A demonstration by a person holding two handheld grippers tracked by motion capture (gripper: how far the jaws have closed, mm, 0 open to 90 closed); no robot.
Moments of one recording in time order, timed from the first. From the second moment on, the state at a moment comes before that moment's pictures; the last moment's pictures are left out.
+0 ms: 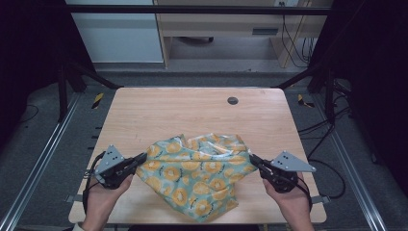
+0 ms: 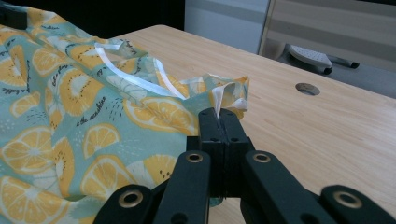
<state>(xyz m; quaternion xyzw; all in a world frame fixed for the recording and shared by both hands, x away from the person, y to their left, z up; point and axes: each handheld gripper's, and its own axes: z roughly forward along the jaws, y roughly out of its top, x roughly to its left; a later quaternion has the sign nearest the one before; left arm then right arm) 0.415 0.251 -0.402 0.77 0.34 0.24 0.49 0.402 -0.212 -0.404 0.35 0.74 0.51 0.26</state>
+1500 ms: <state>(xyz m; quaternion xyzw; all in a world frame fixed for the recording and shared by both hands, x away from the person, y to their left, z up) 0.400 0.254 -0.430 0.80 0.32 0.19 0.47 0.385 -0.216 -0.431 0.35 0.76 0.50 0.23</state>
